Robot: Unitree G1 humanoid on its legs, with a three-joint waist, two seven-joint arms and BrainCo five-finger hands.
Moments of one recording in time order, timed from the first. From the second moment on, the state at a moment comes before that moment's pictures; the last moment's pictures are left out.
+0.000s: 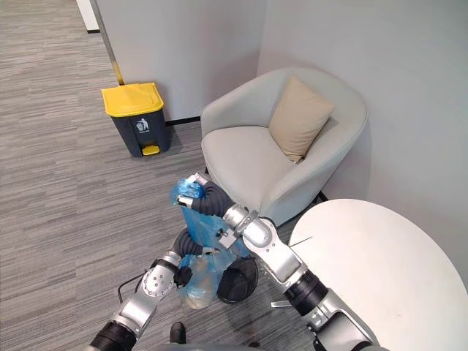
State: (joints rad) left arm -0.02 0.18 -0.35 0.32 0.26 -0.18 0.10; right arm -0.40 -0.24 0.60 0.00 0.25 -0.15 0.14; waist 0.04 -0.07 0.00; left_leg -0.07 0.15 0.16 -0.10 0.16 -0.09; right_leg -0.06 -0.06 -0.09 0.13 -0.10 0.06
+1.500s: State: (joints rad) left arm -0.01 0.13 -0.21 0.32 0.25 -0.16 0.22; right arm -0.27 -0.27 0.57 -0.04 0.06 -0.20 0.12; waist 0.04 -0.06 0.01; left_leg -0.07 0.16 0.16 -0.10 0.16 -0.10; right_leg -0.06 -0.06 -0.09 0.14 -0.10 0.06
